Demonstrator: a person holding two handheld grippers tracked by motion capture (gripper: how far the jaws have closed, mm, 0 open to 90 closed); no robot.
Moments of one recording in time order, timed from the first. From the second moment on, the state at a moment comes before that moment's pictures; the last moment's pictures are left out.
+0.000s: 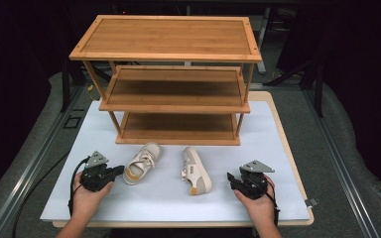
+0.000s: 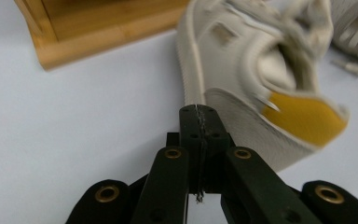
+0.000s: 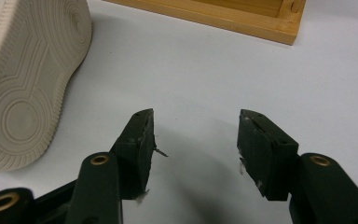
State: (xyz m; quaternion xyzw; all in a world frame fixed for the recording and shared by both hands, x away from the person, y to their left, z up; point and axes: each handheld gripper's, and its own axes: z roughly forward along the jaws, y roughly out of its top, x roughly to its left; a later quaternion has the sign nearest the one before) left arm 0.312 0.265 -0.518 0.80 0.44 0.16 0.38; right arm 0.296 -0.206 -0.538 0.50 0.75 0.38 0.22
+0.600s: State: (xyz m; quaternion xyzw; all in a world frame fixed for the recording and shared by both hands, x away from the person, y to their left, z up) left arm 0.312 0.266 -0.498 0.75 0.46 0.15 0.45; right arm 0.296 -0.208 -0.537 0.50 0.74 0.38 0.22
